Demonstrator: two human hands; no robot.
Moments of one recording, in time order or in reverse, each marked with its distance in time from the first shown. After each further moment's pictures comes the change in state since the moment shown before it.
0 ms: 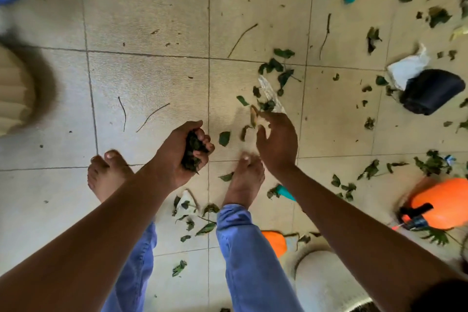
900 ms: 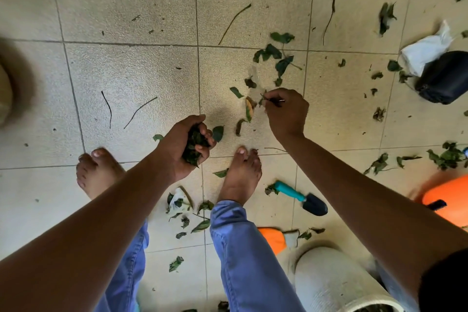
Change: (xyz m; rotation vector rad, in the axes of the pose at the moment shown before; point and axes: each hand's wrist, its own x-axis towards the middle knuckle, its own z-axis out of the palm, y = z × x) left_hand 0.040 -0.010 0.017 0.094 0.111 -0.001; right_hand 0.066 0.039 0.009 0.293 0.030 0.172
